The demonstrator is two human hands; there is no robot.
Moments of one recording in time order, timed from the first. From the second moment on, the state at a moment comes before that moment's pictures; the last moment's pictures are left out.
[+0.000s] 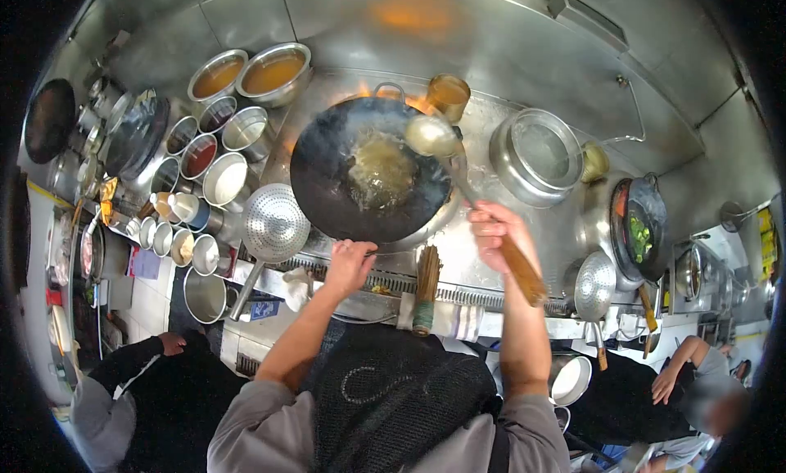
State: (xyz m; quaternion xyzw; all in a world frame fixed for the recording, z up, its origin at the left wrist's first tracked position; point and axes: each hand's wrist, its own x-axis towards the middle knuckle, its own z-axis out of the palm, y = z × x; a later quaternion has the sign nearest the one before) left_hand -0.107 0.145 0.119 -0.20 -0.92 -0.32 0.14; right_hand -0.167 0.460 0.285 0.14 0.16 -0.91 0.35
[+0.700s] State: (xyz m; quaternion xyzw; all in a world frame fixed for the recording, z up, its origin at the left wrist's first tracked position) left_hand -0.131 0.012 0.226 -0.03 -0.52 -0.80 0.30; right_hand -0.008 0.374 0.041 0.19 0.96 -0.19 0.08
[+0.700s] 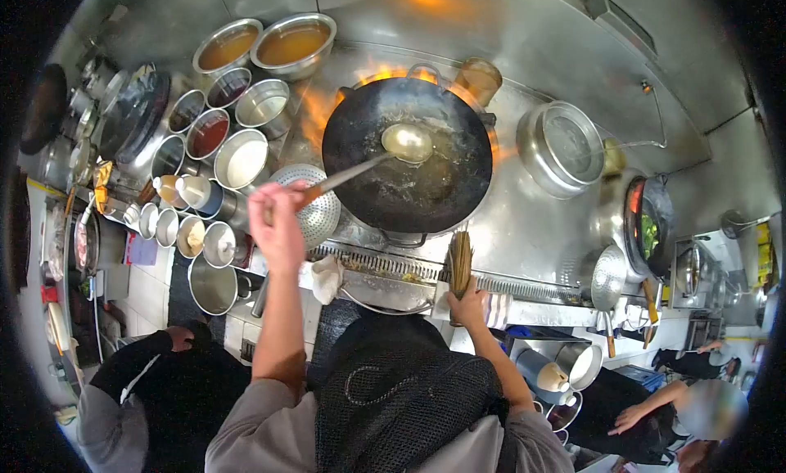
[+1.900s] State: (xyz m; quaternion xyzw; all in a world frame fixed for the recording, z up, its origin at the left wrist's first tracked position) left_hand -0.154 -0.053 0.172 0.05 -0.30 -0.90 0.32; right_hand -0.288 0.281 0.209 -0.02 0.88 -0.29 0.38
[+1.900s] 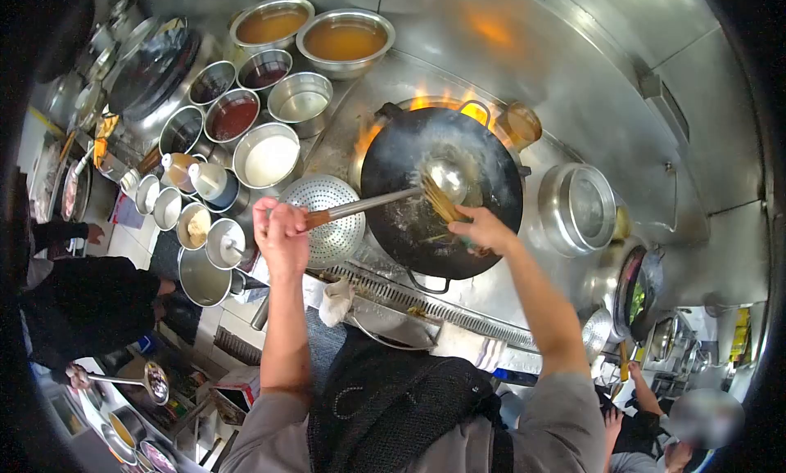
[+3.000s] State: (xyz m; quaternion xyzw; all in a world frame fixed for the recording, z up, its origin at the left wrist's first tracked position) left_hand -0.143 -0.029 0.195 0.21 -0.26 -0.86 0.38; right_hand -0.308 0.301 0.172 -0.06 0.99 -0.11 -0.07
